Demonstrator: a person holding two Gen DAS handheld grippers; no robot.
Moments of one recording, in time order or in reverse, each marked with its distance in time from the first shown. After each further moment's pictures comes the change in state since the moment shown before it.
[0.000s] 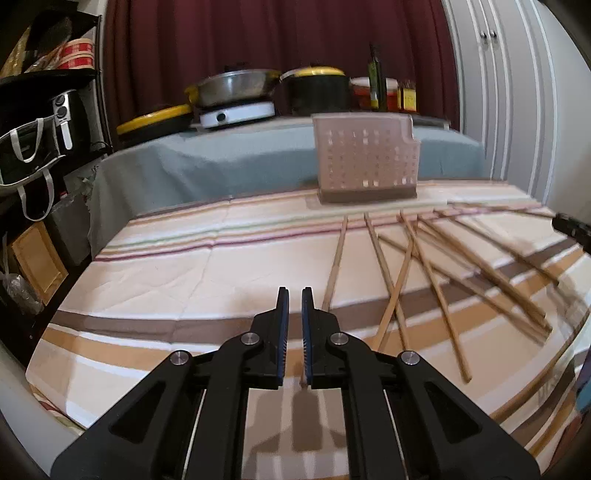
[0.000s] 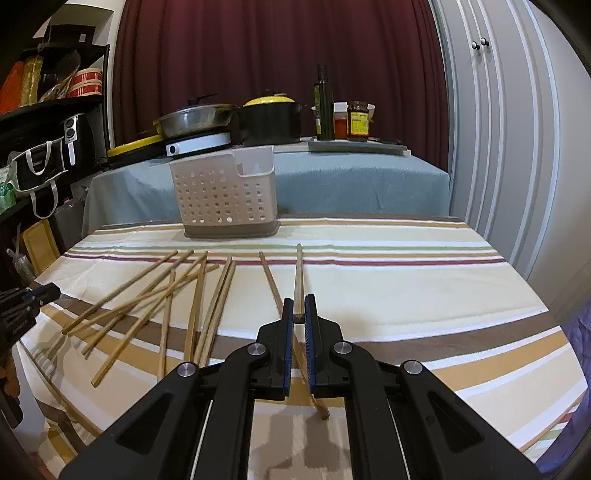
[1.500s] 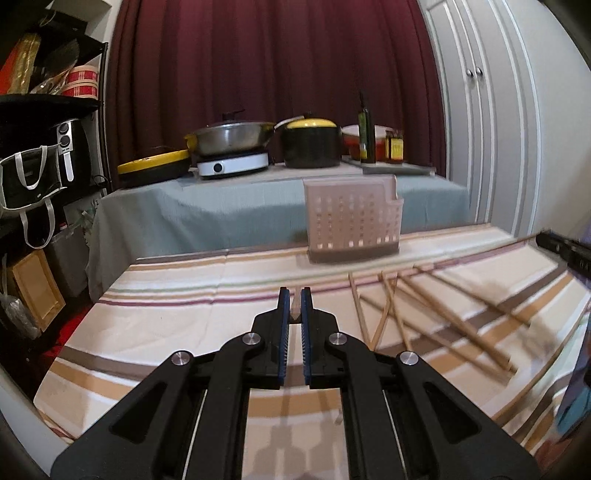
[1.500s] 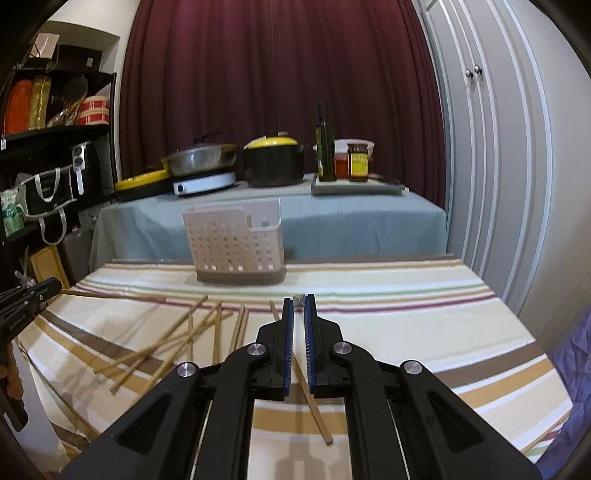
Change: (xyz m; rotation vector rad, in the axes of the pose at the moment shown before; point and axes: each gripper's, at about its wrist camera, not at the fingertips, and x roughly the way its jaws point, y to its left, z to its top) left arm -0.046 0.006 0.044 -0.031 -0.186 -0.046; right arm -0.038 0.007 0.033 0.010 -0.143 0.011
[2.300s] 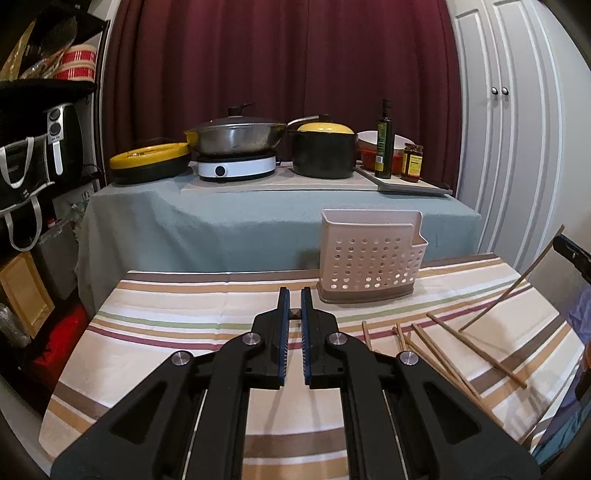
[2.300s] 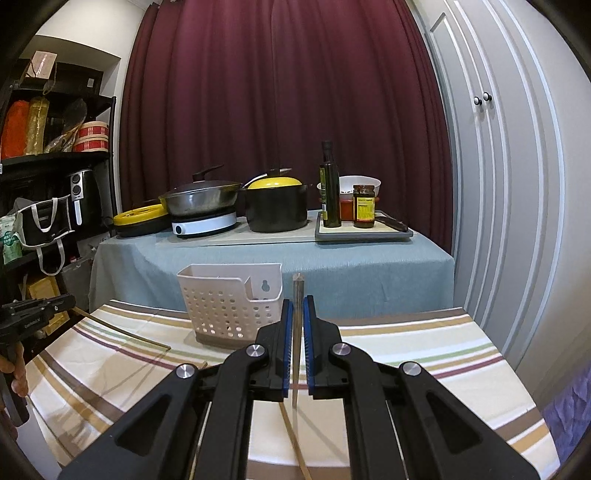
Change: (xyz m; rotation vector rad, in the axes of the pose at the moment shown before) left arm 0.053 0.034 0.075 -0.073 0.067 -0.031; right arm 0.028 0.002 0.068 -0.005 -0.091 0.017
